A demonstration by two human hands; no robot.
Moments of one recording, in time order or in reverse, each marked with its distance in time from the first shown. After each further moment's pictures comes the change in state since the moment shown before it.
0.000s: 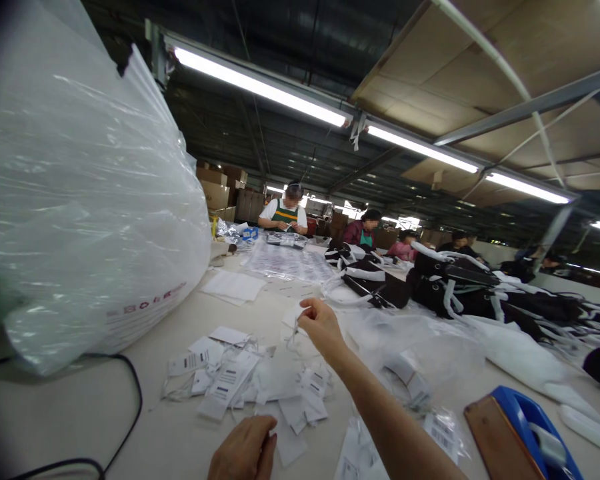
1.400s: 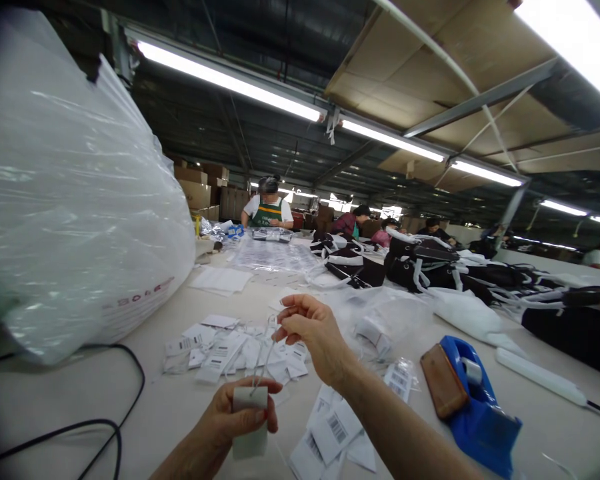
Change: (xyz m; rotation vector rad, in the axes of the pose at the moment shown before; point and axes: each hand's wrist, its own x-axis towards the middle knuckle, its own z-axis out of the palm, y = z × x) left_hand 0.044 0.037 -0.072 -1.512 -0.579 -0.926; right_hand -0.103 -0.092 -0.035 0.464 -0.027 0.190
